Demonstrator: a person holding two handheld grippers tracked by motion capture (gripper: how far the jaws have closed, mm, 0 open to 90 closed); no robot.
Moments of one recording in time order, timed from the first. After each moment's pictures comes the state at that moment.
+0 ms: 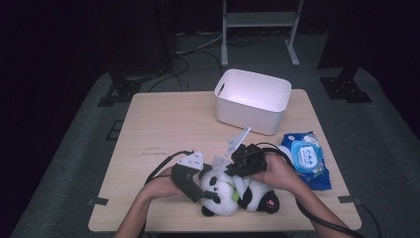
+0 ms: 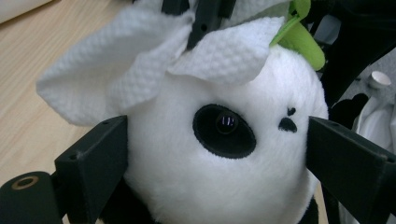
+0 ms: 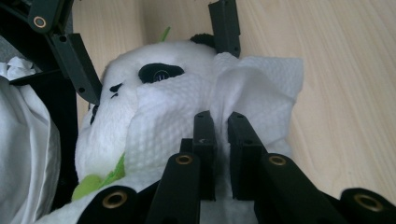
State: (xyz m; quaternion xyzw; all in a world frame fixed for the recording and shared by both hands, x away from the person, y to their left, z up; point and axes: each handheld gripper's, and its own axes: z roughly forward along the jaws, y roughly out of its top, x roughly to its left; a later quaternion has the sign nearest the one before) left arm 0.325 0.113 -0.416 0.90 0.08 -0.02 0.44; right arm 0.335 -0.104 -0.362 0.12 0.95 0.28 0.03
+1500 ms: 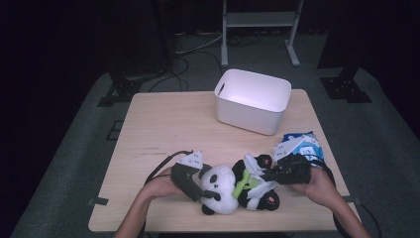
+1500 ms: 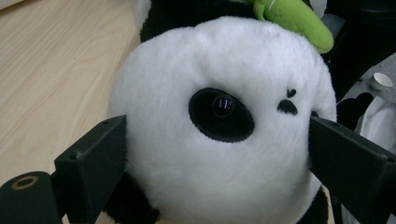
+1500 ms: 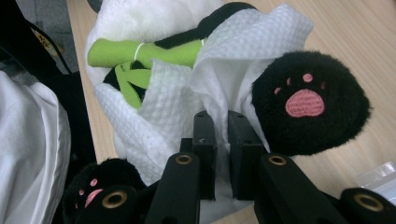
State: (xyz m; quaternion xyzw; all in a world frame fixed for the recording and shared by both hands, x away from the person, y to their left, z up) left arm 0.328 0.116 -0.420 0.90 0.09 -0.02 0.42; right arm 0.308 -0.213 -0.375 0.21 0.92 0.34 0.03
